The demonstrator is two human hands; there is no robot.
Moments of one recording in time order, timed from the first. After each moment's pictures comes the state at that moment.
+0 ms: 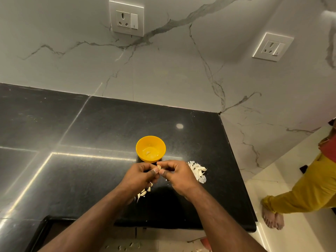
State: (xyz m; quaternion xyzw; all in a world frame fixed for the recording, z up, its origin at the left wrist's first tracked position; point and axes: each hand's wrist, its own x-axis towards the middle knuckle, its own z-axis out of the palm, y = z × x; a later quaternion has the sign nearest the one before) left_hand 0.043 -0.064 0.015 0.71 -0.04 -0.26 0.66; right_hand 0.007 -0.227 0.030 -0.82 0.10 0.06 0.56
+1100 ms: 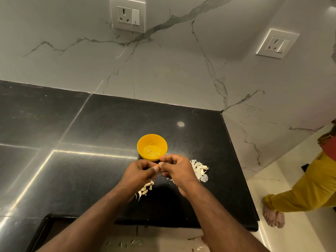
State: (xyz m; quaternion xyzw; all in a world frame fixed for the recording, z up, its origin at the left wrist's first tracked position) left_hand 0.055 -0.062 -0.006 0.72 -0.03 -0.23 0.66; right_hand 0.021 -0.213 0.029 -0.69 0.20 0.04 0.69
